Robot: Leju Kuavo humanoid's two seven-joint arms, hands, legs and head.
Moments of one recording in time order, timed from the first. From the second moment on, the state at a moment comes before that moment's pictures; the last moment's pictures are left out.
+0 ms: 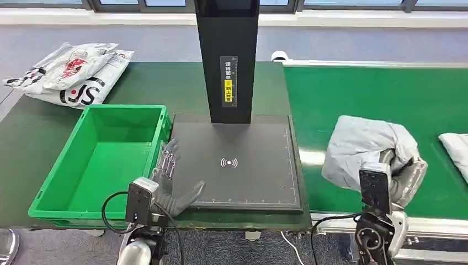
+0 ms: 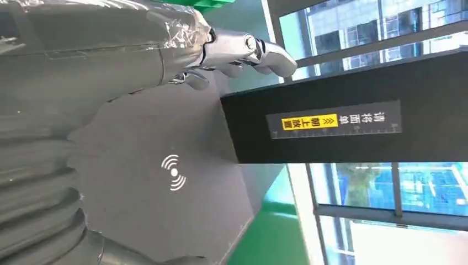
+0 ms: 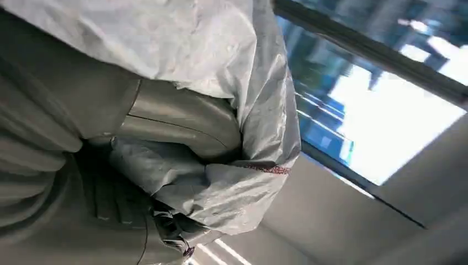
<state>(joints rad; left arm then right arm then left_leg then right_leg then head) 0.01 -0.09 -0.36 -1.56 -0.18 0.23 -0.28 -0.05 0.08 -0.06 -1.61 0.65 -0.64 -0.28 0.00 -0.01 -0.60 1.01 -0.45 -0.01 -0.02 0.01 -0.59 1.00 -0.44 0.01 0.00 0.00</state>
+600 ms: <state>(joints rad) -0.06 -0.09 -0.38 -1.50 -0.14 0.23 -0.31 -0.19 0.08 0.22 -1.57 0.69 -0.60 -0.28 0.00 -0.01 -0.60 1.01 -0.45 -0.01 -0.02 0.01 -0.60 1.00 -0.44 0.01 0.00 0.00</state>
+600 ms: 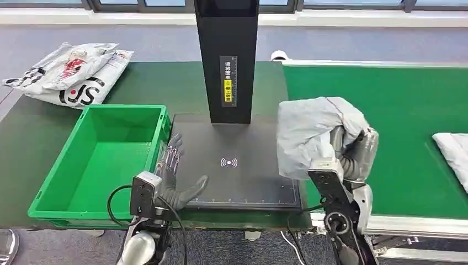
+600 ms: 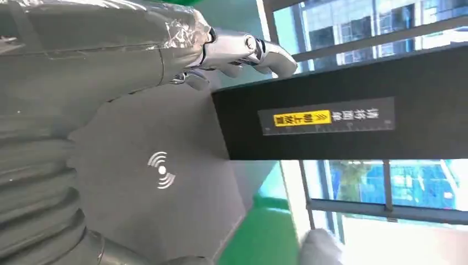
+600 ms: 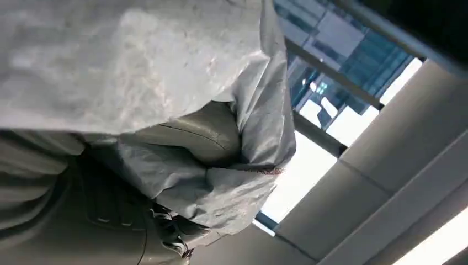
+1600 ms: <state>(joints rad) -0.14 -0.09 -0.39 -1.43 -0.10 0.21 -0.31 -0.35 0.07 0.36 -1.23 0.67 -0.58 -0.24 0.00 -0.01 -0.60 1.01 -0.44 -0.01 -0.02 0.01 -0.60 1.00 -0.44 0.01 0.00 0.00</state>
